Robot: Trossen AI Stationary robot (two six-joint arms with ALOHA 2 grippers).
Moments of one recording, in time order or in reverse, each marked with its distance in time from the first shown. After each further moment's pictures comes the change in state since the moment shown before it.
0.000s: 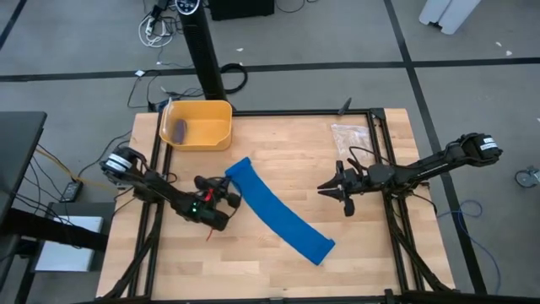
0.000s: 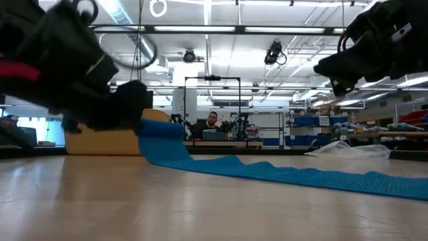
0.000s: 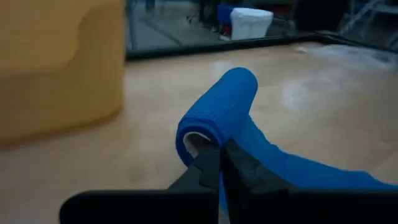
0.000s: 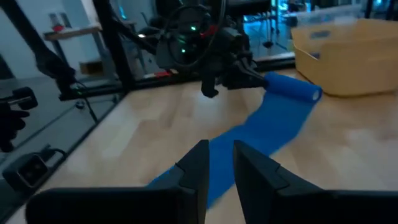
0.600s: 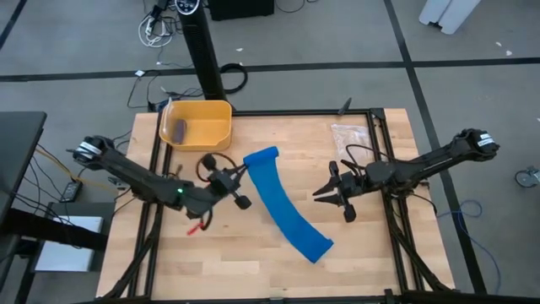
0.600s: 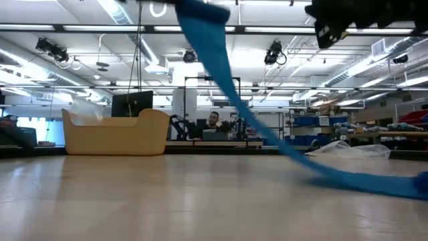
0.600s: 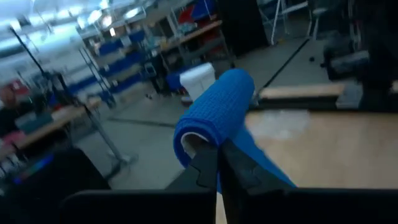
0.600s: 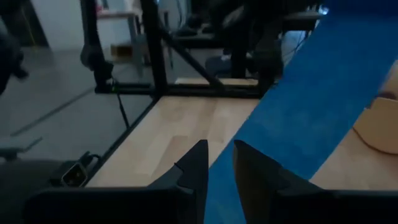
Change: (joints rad) left arm -0.002 -0.358 0.383 0.181 0.101 1.373; right arm 0.110 0.000 0.353 -0.391 -0.024 -0.112
